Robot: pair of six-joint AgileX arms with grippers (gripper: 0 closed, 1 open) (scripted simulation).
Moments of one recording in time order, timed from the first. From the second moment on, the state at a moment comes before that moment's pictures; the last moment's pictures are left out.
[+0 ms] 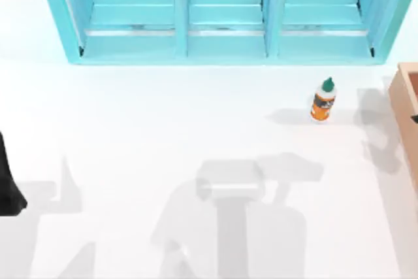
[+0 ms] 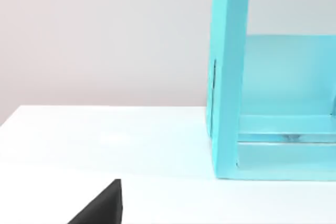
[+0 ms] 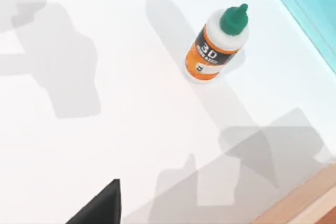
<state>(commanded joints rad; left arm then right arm) 0.00 0.00 0.00 0.00 0.00 0.00 -0.09 1.31 0.97 -0.65 -0.55 -0.99</state>
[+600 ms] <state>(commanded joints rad) 0.00 0.00 0.00 0.00 0.00 0.00 -0.15 2.08 1.51 -1.02 -0.88 -1.54</state>
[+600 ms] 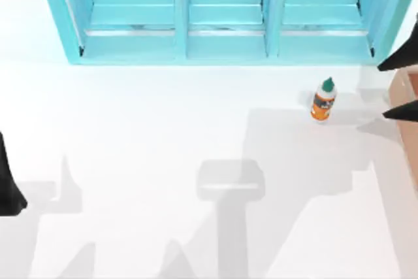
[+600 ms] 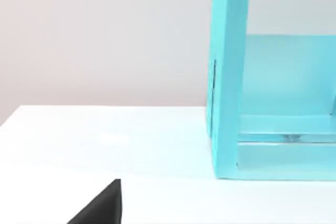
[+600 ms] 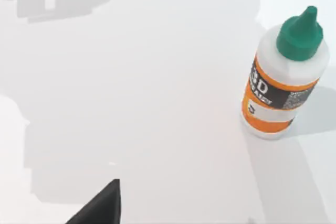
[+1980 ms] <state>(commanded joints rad) 0.00 0.00 0.00 0.00 0.00 0.00 -0.02 2.33 1.67 -0.91 -1.05 -1.57</state>
